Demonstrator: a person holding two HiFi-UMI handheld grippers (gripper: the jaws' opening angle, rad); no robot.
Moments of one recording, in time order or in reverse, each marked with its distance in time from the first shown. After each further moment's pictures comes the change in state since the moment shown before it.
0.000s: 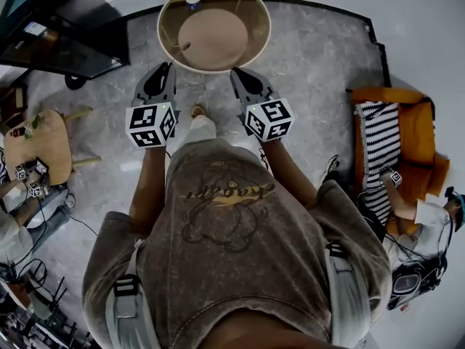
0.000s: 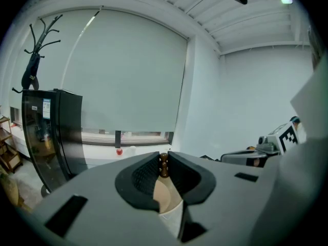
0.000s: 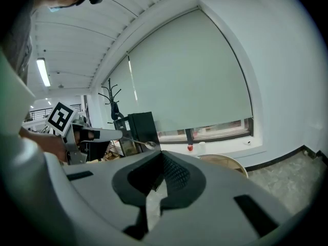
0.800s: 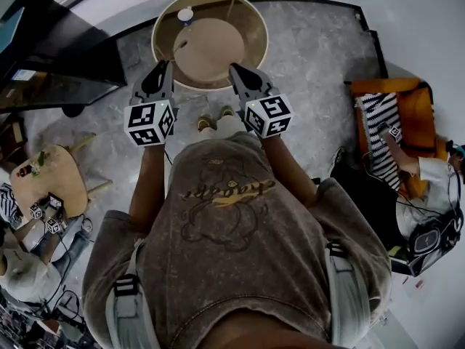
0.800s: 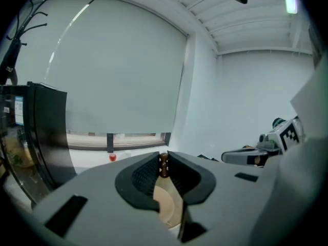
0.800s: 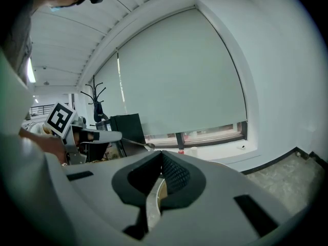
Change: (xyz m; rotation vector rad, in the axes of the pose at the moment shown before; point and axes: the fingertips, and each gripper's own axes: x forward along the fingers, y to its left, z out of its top) left arm 0.098 0.059 0.046 0.030 0.015 -0.108; right arm 0.087 -0.042 0.047 0.017 -0.028 -0.120
